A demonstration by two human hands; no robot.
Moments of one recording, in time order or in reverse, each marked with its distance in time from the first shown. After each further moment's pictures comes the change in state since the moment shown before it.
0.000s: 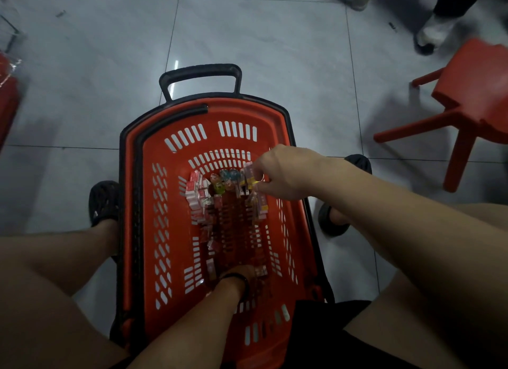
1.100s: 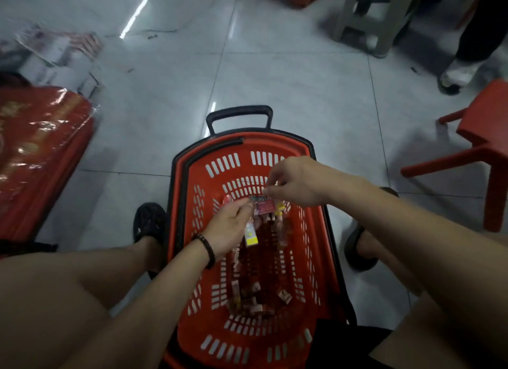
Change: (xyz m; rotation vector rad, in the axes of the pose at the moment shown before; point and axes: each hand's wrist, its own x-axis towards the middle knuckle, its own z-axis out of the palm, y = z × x) left_hand -0.149 -0.048 -0.159 -0.952 0.684 0.329; right_hand -0.006 -0.013 -0.027 0.317 0.181 0.008
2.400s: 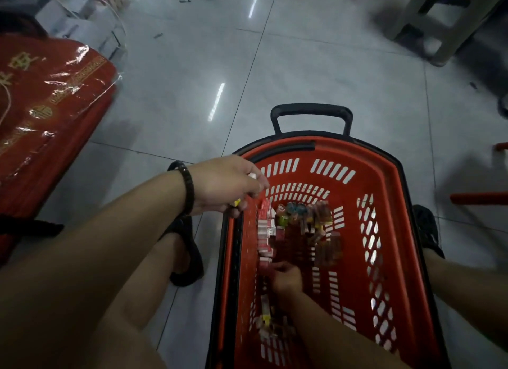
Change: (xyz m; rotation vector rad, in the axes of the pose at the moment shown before) left_hand 0.018 0.047 -0.185 0.043 -0.239 -0.257; right_hand 0.090 -0.042 0.322 1.219 0.166 0.987
